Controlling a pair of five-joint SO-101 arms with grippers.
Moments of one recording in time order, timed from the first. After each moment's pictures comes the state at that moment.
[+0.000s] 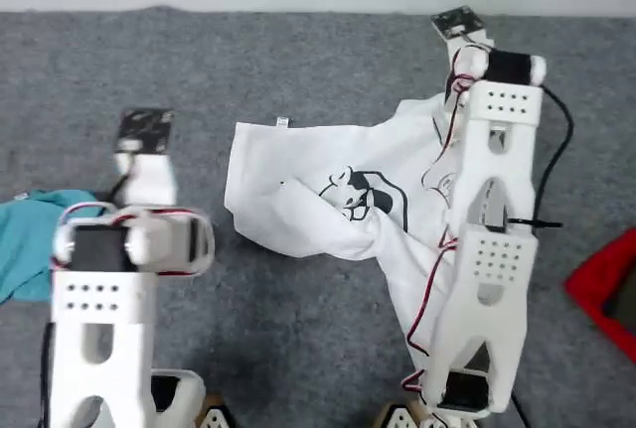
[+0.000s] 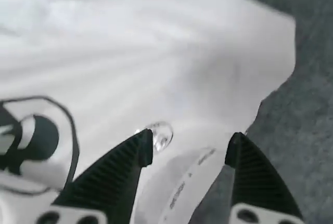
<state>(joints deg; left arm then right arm) -3.4 -41.8 35.6 87.5 4.7 5.1 50.5 -64.9 100.7 23.7</state>
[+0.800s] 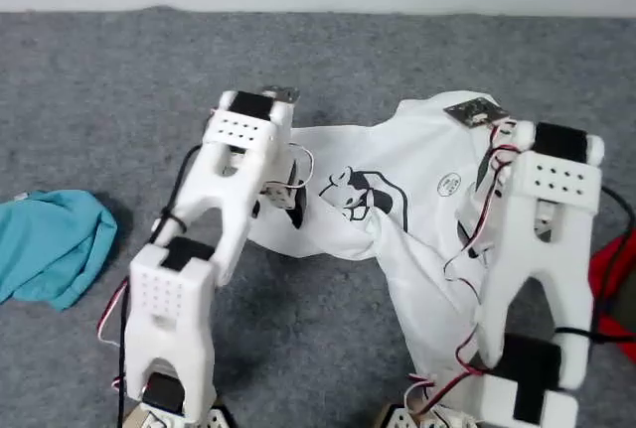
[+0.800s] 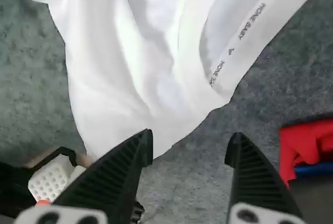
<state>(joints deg) 12.6 36.3 -22.8 98.4 12.4 11.3 -8.0 8.1 100.7 35.0</state>
